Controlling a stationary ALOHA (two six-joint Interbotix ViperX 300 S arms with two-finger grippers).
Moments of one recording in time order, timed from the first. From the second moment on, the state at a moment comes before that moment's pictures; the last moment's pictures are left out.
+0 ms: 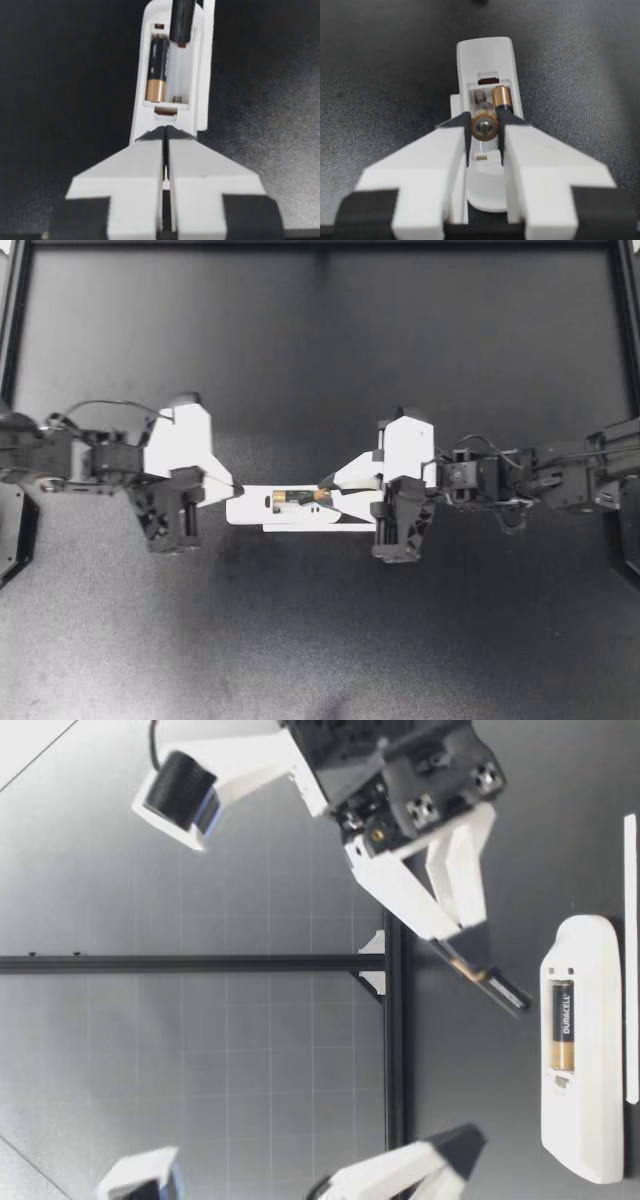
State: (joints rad) left arm 0.08 -0.13 0.92 -0.02 0.09 0.00; right arm -0.08 0.20 0.82 -0.01 -0.55 0.04
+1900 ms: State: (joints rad) left arm 0.08 0.01 0.88 -0.02 0.08 0.00; right arm -0.08 0.31 0.67 -0.01 -0.32 0.04
